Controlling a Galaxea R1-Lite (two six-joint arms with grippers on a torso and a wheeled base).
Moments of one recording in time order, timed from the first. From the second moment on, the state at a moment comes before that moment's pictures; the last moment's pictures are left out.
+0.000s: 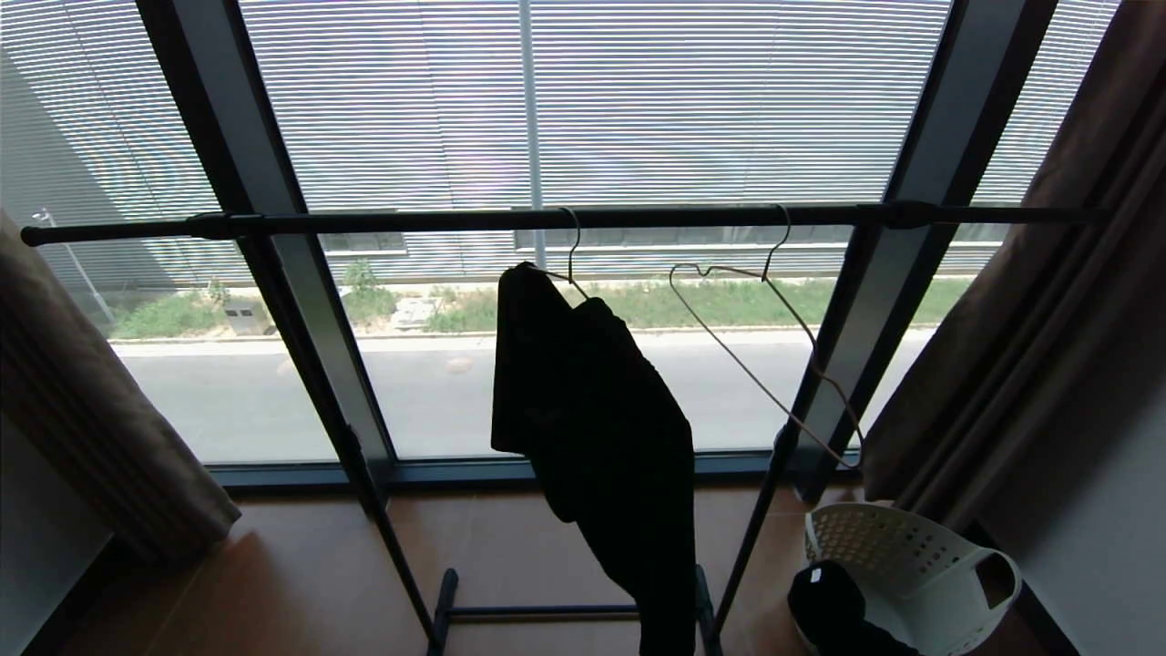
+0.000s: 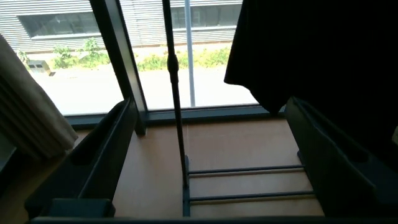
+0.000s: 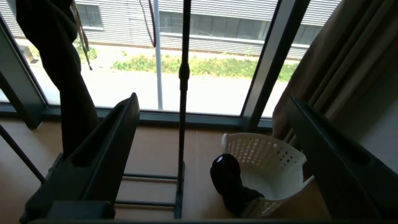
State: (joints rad) left arm -0.01 0.00 -0.01 0.04 -0.01 0.05; right arm 0.00 0.00 -0.01 0.03 0.00 -0.03
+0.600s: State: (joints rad) left arm -0.01 0.00 -0.01 0.03 -0.01 0.05; right arm 0.00 0.00 -0.01 0.03 0.01 -0.02
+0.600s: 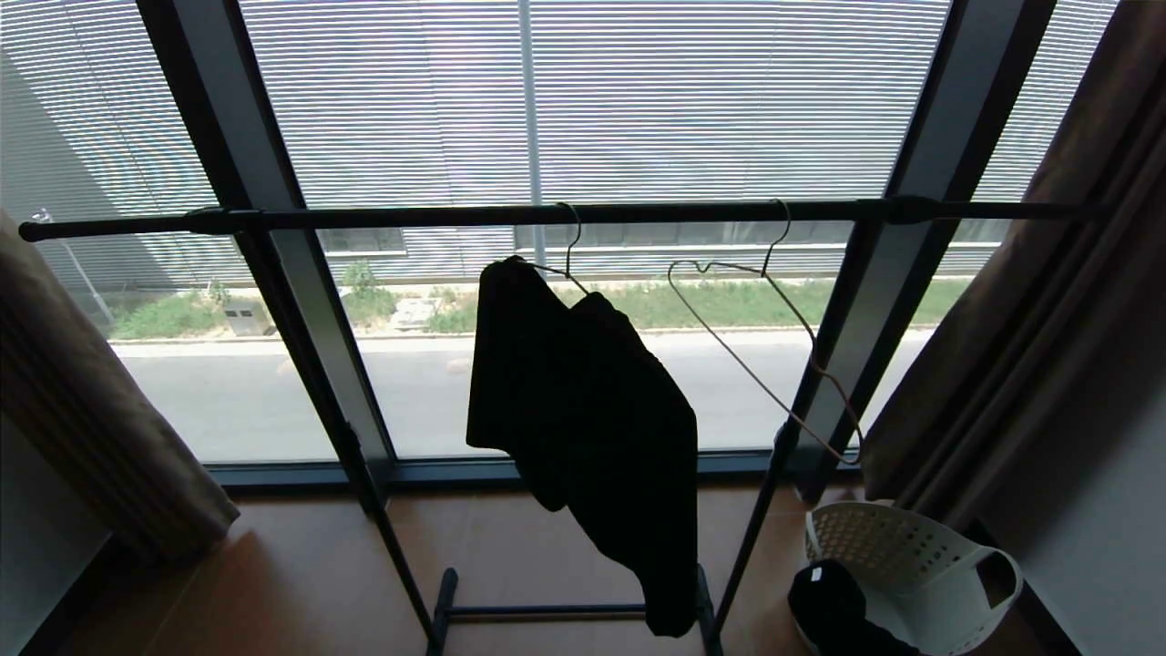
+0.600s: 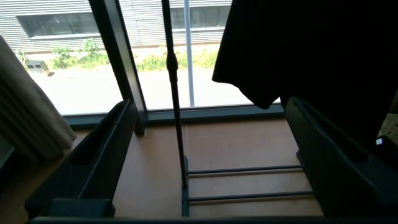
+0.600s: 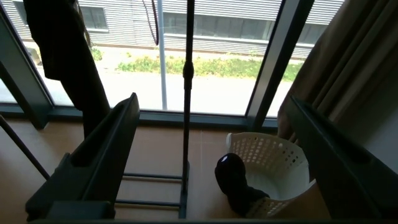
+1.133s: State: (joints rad) left arm -0.01 0.00 -0.01 0.03 -0.01 0.05; right arm 0.00 0.00 -0.01 0.03 0.01 -0.02
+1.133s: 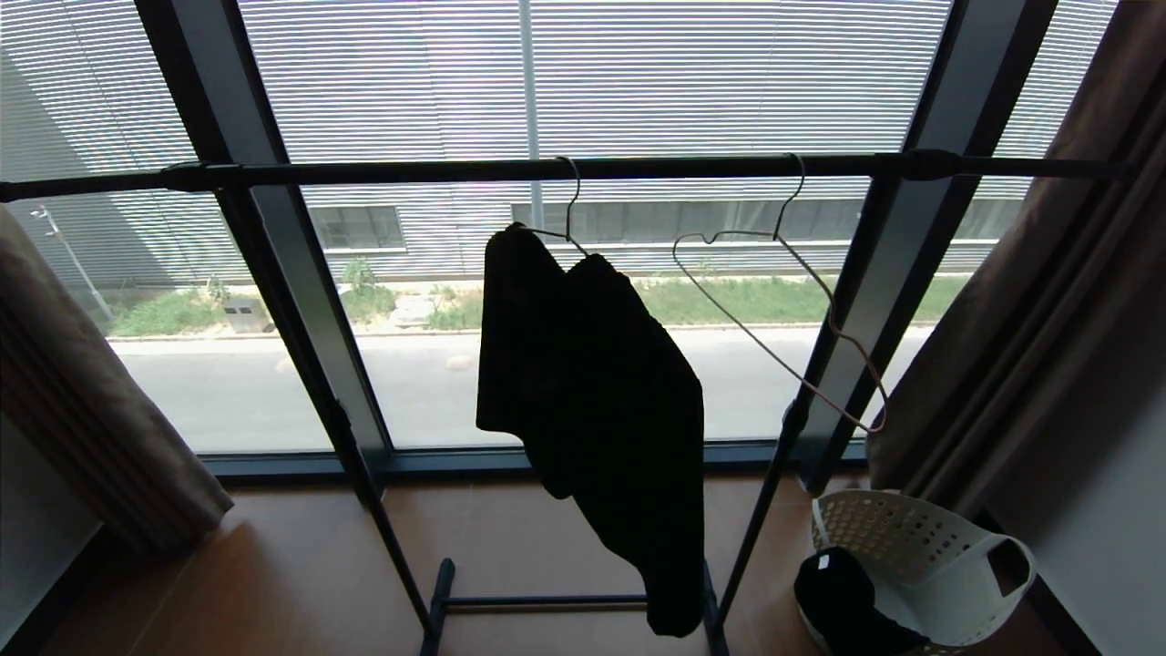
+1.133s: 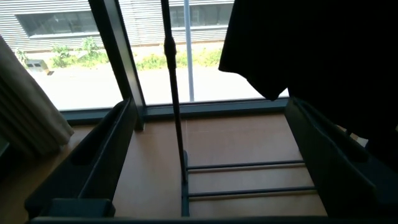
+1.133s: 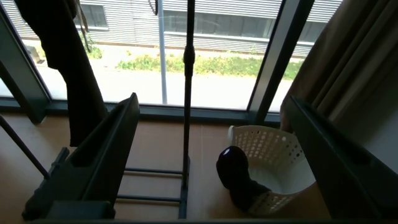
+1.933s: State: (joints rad) left arm -0.01 0.00 -0.01 0.03 -0.01 0.05; right arm 0.00 0.00 -0.01 0.03 0.01 -0.02
